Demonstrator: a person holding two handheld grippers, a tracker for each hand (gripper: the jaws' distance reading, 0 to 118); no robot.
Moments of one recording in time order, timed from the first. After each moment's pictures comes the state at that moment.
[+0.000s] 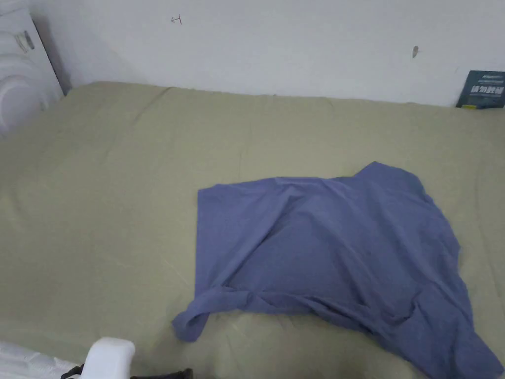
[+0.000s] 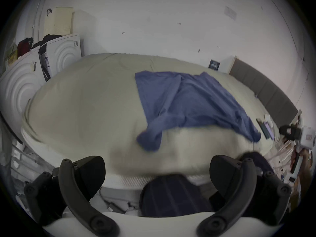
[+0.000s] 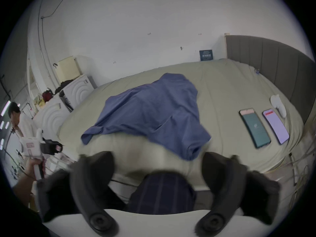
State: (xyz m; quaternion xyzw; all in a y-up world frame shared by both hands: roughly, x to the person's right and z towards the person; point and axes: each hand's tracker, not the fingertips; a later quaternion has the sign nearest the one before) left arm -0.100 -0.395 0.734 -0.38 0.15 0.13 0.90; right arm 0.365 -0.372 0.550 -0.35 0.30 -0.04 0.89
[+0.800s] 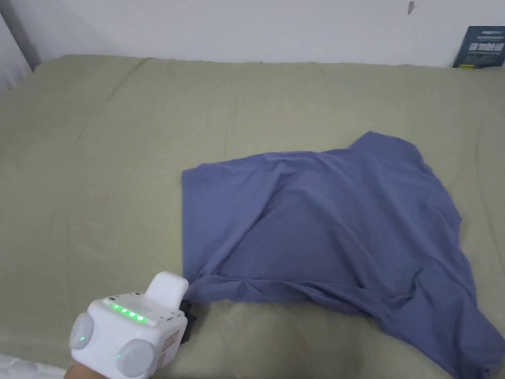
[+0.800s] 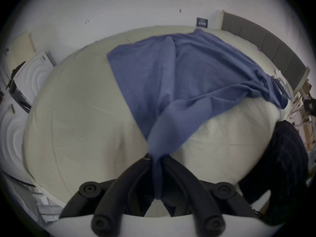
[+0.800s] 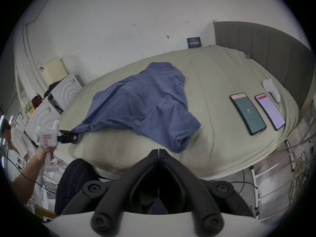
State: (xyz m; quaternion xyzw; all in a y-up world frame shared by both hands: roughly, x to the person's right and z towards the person) left arm -0.155 -0.456 0.579 -0.47 0.08 0.01 0.88; right arm 0.368 -0.385 0.516 -0.39 0.23 -0.04 0.89
